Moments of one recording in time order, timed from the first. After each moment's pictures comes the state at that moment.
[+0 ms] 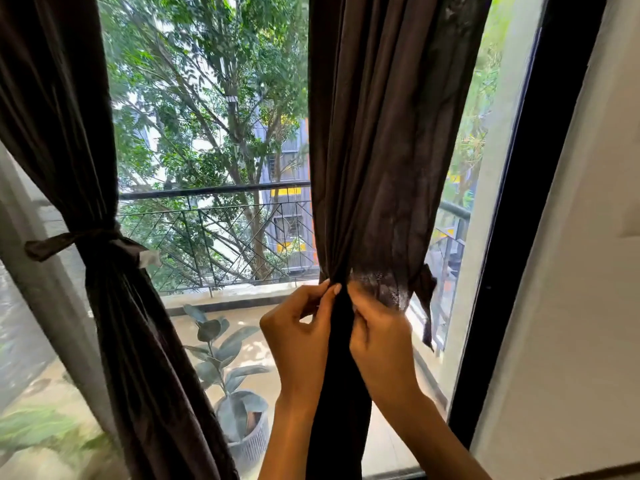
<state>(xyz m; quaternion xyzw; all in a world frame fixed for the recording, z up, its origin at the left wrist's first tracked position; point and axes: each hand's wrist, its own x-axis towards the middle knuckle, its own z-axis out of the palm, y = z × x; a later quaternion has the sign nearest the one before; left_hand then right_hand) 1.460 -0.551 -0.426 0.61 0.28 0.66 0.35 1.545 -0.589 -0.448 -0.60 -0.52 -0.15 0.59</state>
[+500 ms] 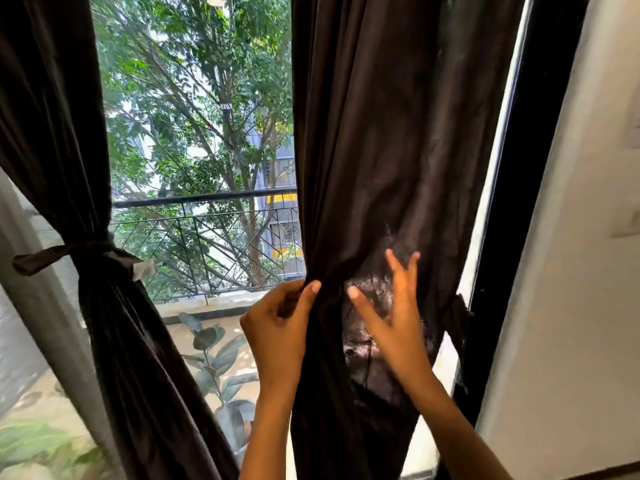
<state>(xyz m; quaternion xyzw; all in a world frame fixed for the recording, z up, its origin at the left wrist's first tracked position) 1.451 -0.531 -0.421 0.58 0.29 0.66 0.38 1.578 -0.586 -0.441 -0.58 -0.47 0.01 0.67</state>
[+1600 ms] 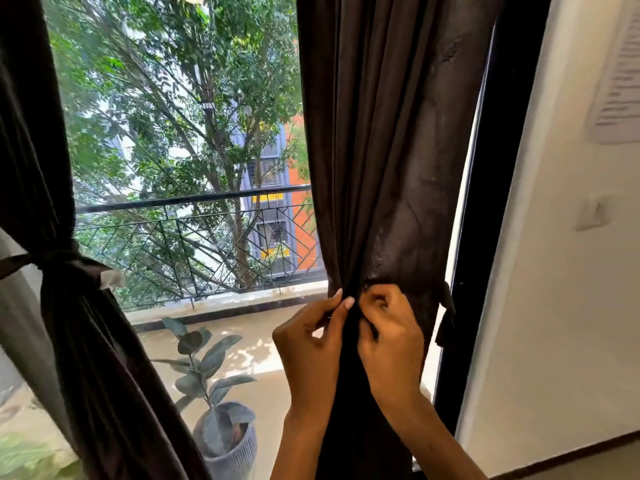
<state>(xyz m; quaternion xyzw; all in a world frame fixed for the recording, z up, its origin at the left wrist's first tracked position) 1.490 -0.578 -0.434 0.63 0.24 0.65 0.35 1.575 -0.613 -0.458 -0.62 -0.46 -0.28 0.57</state>
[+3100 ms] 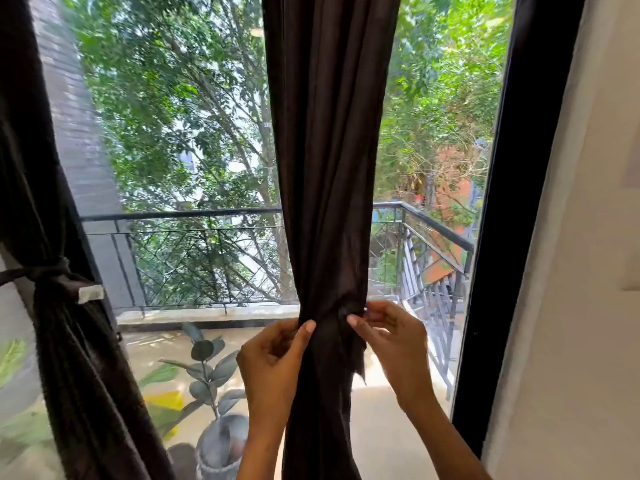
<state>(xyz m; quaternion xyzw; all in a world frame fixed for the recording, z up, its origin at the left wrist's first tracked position) 1.545 -0.574 -0.422 0.55 0.34 0.65 0.40 1.692 -0.614 -0.423 -0.53 -0.46 0.14 0.70</state>
